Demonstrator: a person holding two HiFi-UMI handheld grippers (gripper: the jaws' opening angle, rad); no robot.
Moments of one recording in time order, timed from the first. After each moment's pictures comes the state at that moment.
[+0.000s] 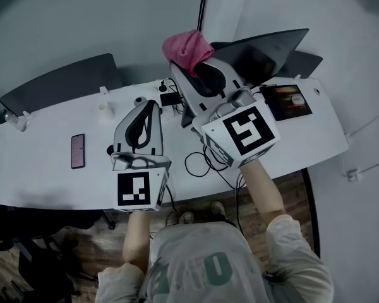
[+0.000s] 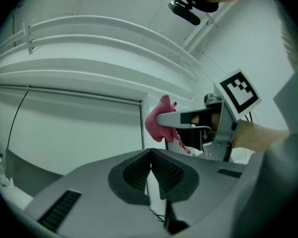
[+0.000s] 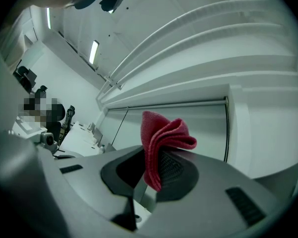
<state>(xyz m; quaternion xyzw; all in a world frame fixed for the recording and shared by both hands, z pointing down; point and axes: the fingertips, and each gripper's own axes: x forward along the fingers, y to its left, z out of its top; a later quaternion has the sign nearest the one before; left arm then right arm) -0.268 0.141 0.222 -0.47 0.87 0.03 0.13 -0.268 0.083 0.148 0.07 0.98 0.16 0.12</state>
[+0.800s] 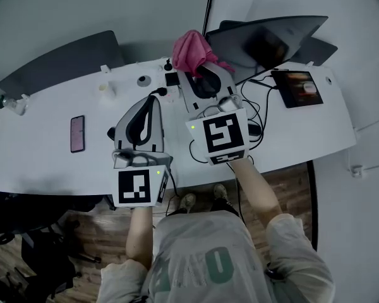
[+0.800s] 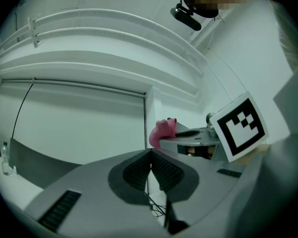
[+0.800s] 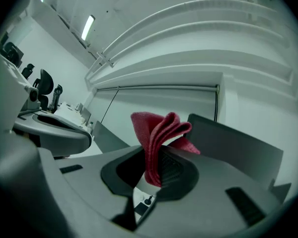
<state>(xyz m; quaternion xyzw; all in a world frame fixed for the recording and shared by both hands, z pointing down) -0.279 0.147 0.273 -0.46 0.88 0.03 0.08 -0.296 0.059 0.246 -0.02 0.98 0.18 0.04</state>
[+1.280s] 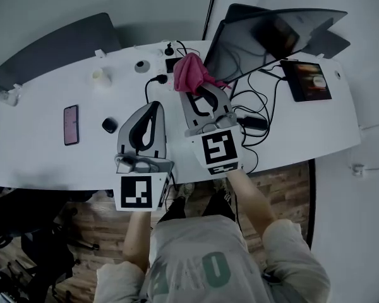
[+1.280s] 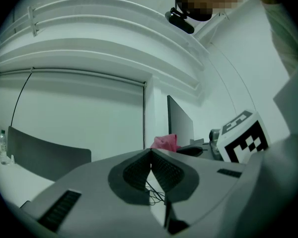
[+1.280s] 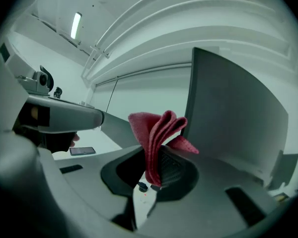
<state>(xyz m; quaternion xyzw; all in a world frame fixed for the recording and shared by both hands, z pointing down) -0.290 0.136 0.334 -0.48 0.88 0.02 0.03 -0.305 0.055 0.360 -0.01 0.99 0.12 -0.04</state>
